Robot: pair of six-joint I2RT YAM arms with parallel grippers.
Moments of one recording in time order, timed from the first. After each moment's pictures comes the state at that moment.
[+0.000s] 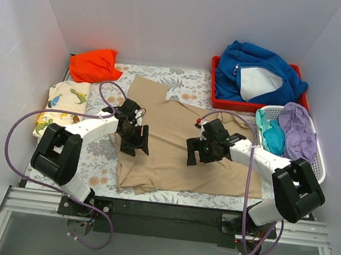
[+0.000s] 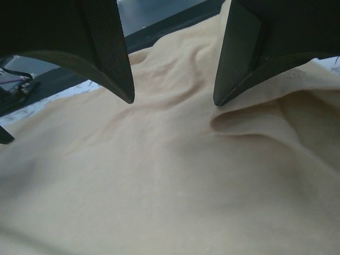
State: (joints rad) left arm -0.41 1.56 0.95 -0.64 0.34 -0.49; right arm 0.64 1.47 0.84 -0.44 -0.19 0.28
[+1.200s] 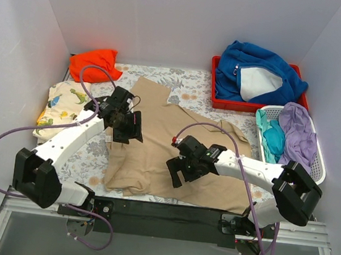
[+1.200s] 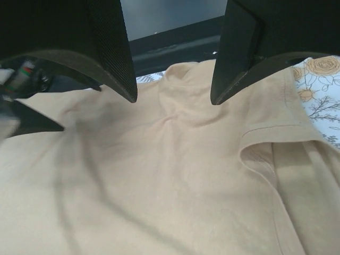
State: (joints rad) left arm -0.42 1.31 1.14 -0.94 0.13 -0.58; right arm 1.02 1.47 0.86 -0.57 -0.12 0.42
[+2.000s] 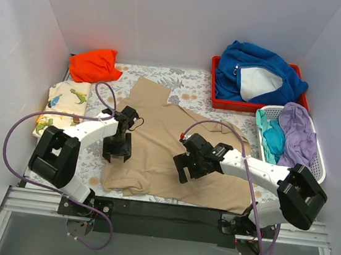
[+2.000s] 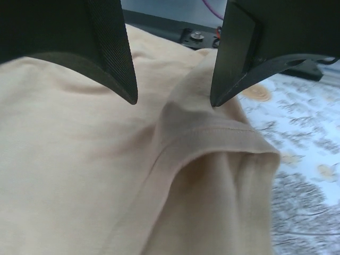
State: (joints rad) left arm -0.44 1.53 0.93 -0.96 -0.14 -0.60; right arm 0.95 1.42 0.84 -0.59 -0.02 0.41
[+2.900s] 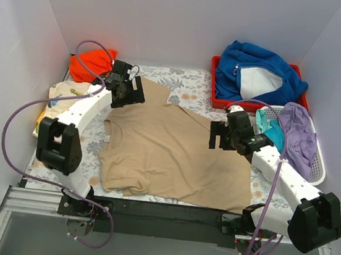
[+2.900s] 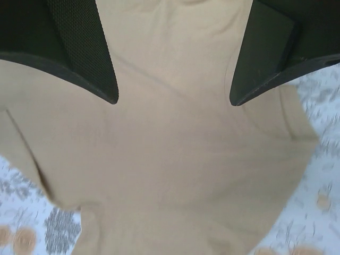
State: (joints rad) left arm -0.31 1.59 1.36 -0.71 -0.13 -0.54; right arm 0.56 1.22 0.85 -0.55 0.12 0.32
